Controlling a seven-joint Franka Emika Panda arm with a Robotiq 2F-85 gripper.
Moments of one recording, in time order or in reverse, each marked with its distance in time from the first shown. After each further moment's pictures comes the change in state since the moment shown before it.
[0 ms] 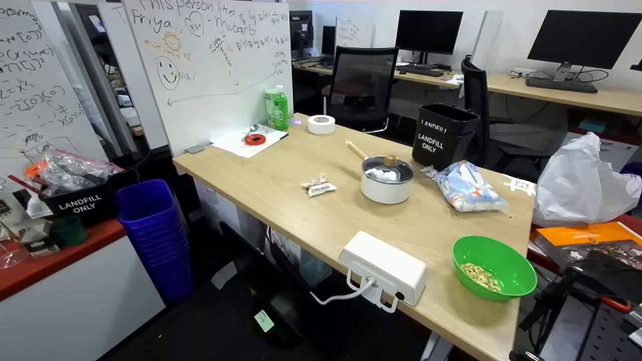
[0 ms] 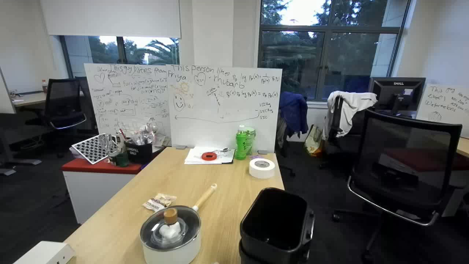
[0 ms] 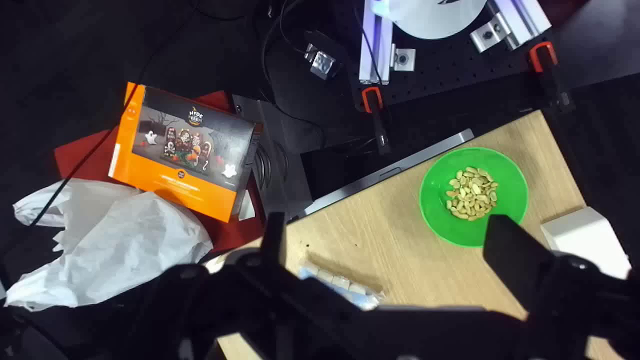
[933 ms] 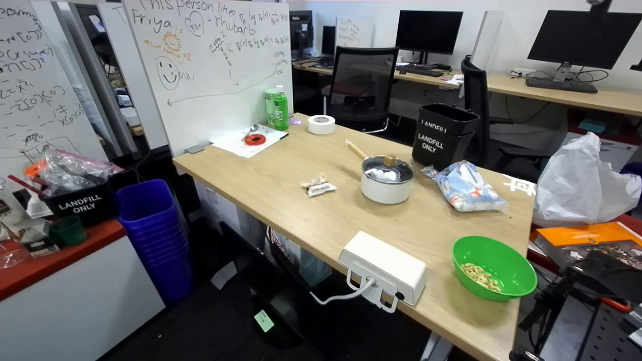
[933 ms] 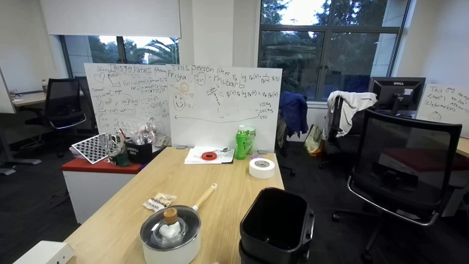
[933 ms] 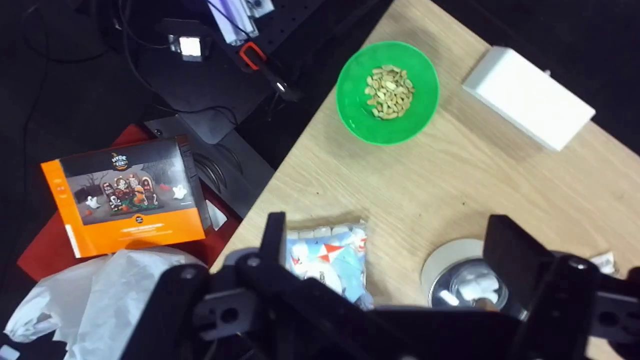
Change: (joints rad) arm -0.003 0.123 0.020 0.066 0.190 0.182 0.526
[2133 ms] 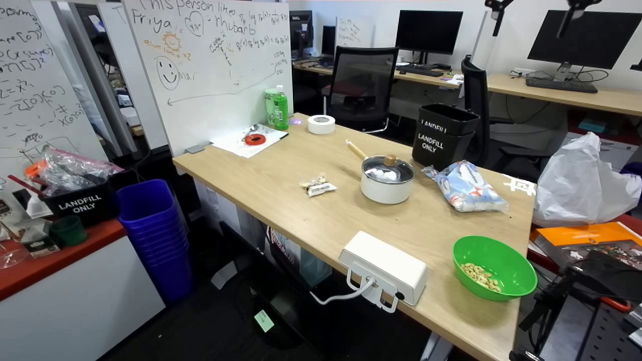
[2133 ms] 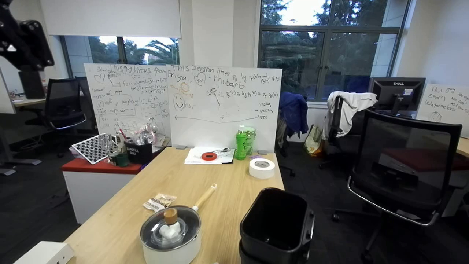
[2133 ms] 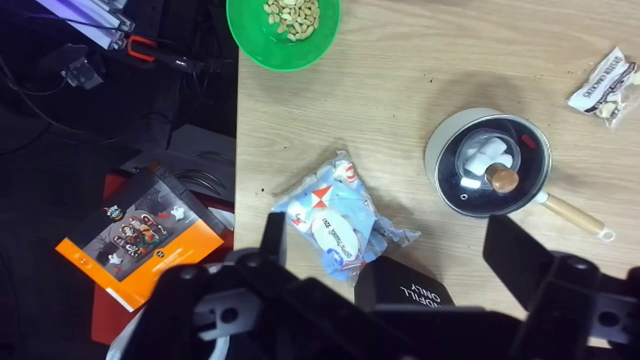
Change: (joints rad) arm -0.013 0.271 0.033 0.138 -0.005 0.222 0.504
